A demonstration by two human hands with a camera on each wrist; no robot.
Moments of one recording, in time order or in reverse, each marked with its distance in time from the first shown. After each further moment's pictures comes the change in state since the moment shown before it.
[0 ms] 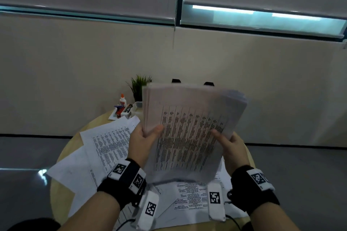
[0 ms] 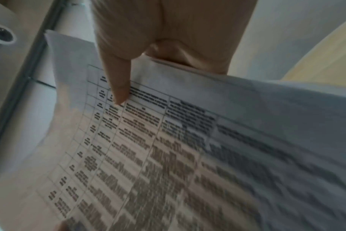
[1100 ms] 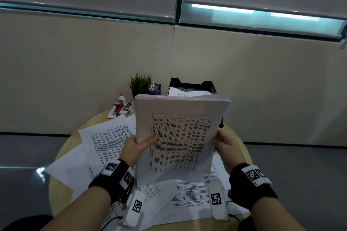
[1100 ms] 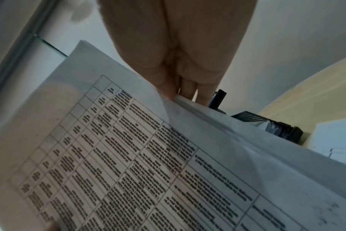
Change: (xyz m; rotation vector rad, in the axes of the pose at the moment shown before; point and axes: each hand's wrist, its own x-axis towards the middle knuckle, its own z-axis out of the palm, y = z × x) left_hand -0.003 -0.015 -0.023 0.010 -0.084 -0.277; right_hand 0.011 0.019 -0.011 -0.305 -0.049 0.049
